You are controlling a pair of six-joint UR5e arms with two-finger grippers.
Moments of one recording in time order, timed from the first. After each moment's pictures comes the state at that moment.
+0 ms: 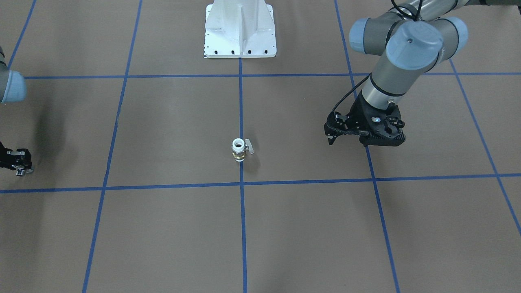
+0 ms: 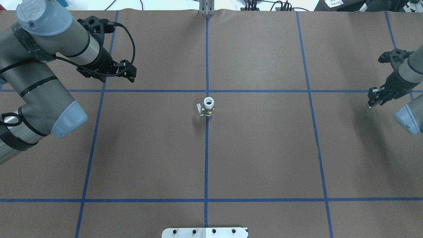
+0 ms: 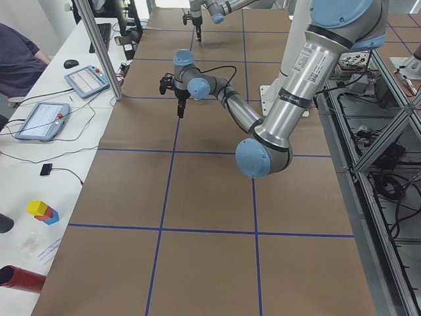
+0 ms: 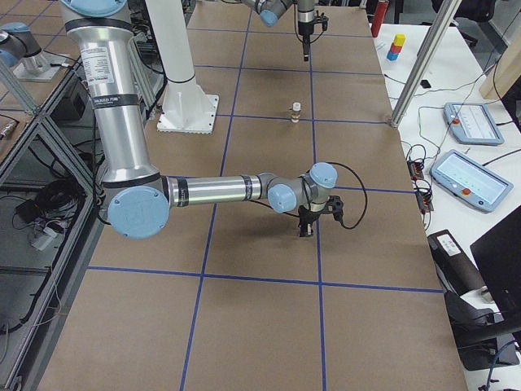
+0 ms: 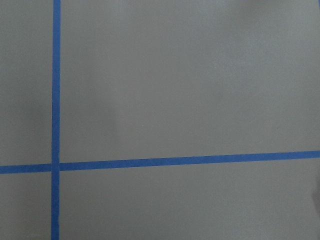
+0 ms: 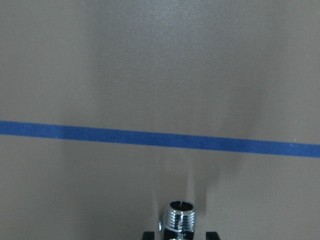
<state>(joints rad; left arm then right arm) -0.86 -2.07 -1.75 -1.67 -2.08 -0.94 1.11 -1.41 1.43 -1.30 2.25 0.46</state>
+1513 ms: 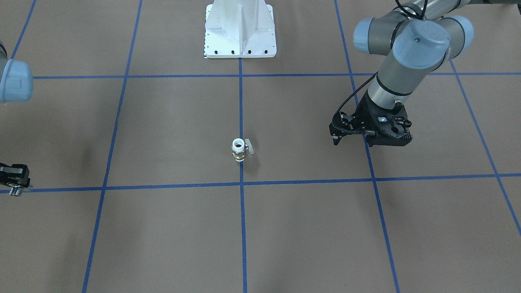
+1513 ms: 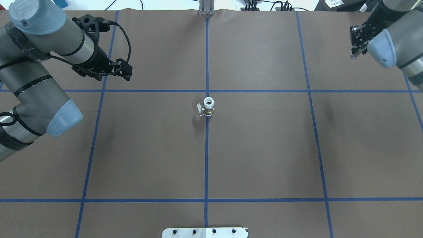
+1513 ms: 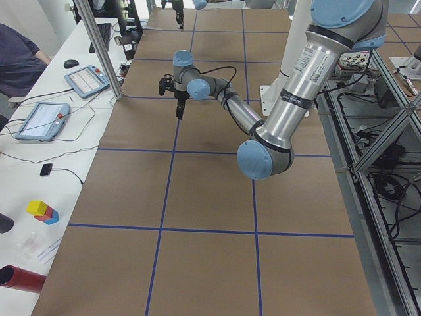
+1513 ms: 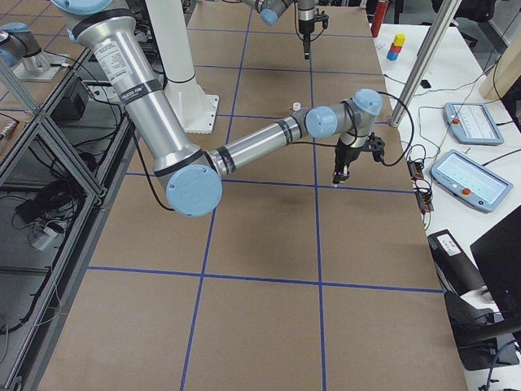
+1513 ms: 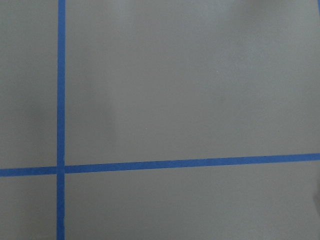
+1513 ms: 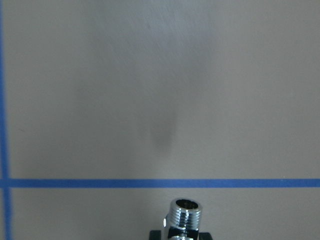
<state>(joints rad) -0.87 -2.05 -1.76 -1.67 -2.08 -0.93 1.19 -1.00 1.53 -1.86 2.26 0.49</state>
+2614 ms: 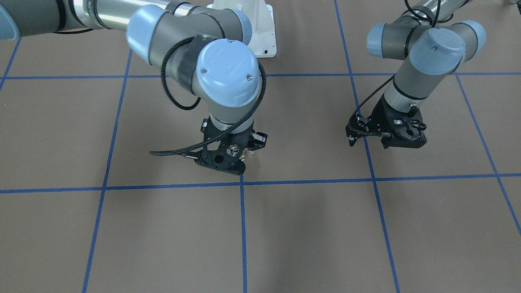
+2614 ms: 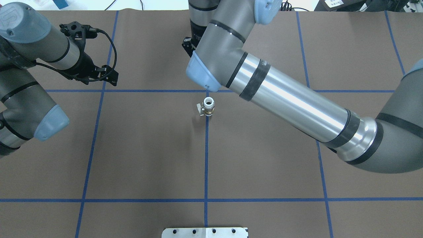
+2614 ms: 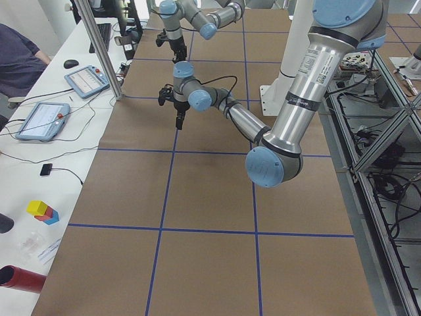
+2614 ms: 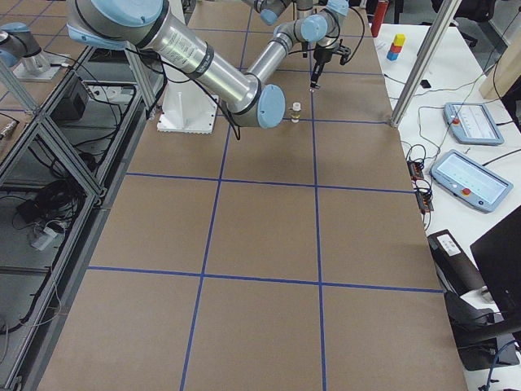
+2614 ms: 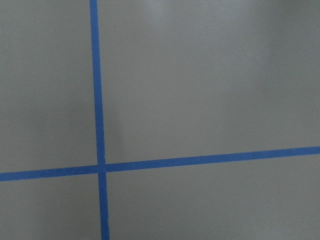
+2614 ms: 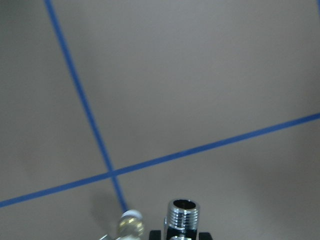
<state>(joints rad) -0.89 -1.98 -1.75 -1.72 -2.07 -0.87 0.74 -0.43 1.25 -1.83 2.13 1.25</state>
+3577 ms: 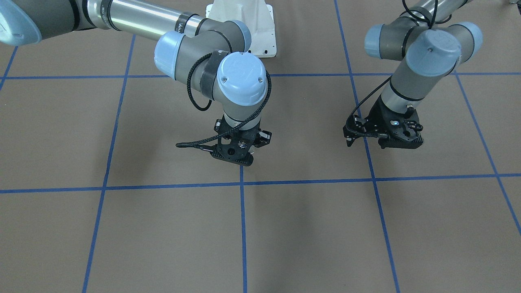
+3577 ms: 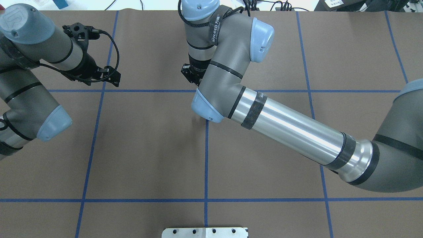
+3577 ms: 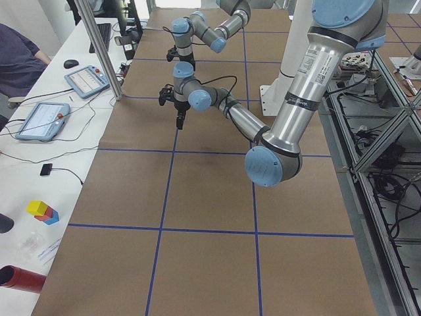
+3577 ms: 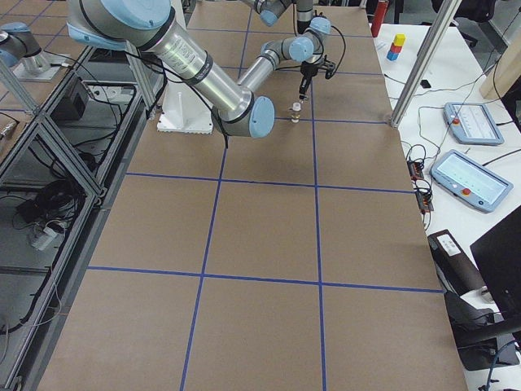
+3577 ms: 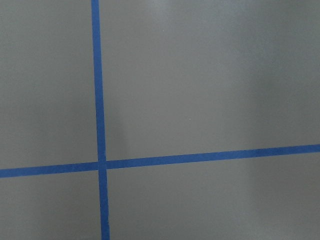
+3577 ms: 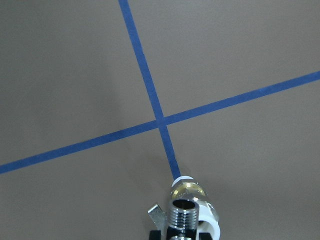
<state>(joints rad) -0.88 -1.99 -1.75 -1.72 -2.07 -0.88 0.68 -0.50 1.26 -1.74 2.10 1.32</state>
